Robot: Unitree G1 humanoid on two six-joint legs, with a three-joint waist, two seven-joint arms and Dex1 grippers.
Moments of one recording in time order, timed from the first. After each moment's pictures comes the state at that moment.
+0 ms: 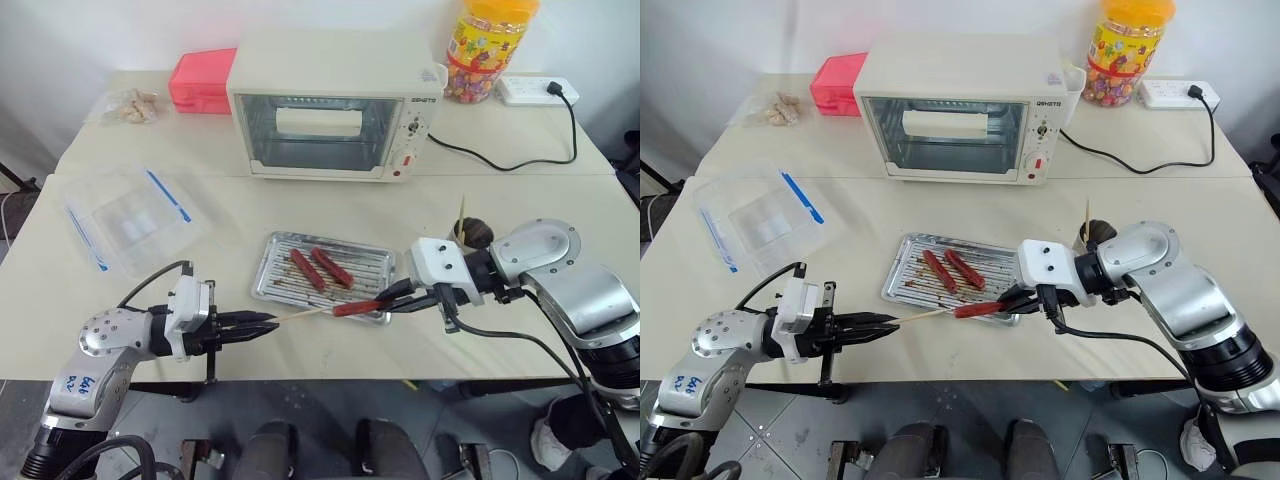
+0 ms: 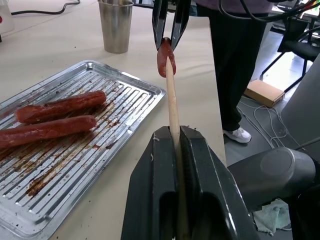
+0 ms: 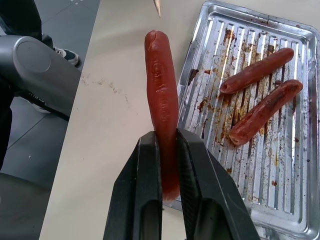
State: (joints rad) left arm -0.06 0.68 0.09 -0.26 -0.55 0.20 -1.16; right arm -0.62 -0.88 0.27 -0.31 0.29 0.50 1.35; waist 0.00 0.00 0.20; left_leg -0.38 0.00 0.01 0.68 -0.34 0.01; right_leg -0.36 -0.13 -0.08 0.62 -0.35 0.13
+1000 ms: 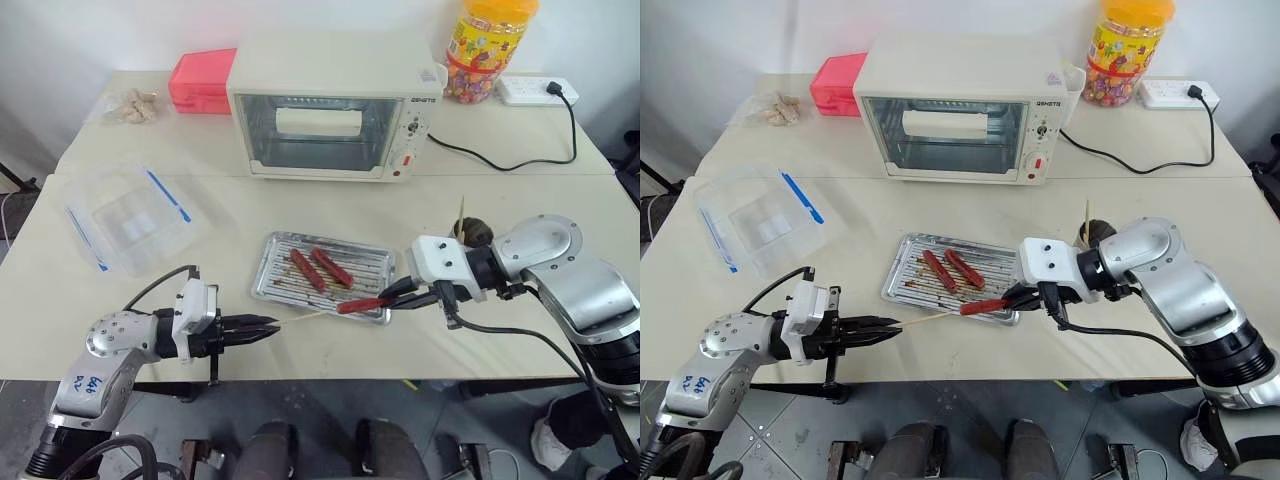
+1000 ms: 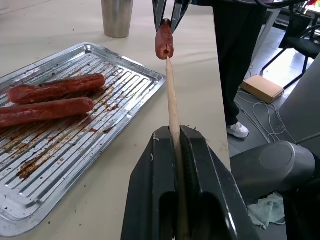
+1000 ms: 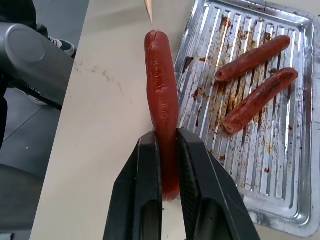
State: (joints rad) left arm -0.07 0.68 0.06 -0.23 -0.53 0.21 -1.15; right arm -0.64 -0.89 0.28 -0.27 0.25 0.48 1.37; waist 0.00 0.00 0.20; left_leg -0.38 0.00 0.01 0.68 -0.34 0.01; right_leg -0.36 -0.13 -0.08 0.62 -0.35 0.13
